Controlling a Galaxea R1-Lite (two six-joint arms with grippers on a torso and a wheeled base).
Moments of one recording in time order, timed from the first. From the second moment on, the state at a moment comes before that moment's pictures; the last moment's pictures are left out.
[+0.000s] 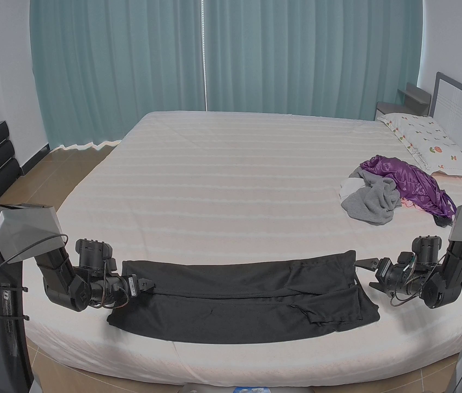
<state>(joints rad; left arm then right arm) -0.08 2.38 -0.73 -0.85 -0.15 -0.29 -0.07 2.35 -0.53 -1.17 0.47 0.71</state>
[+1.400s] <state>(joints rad) -0.10 2.37 -0.73 -0.88 -0.15 -0.36 -0.07 2.35 -0.53 -1.17 0.47 0.70</state>
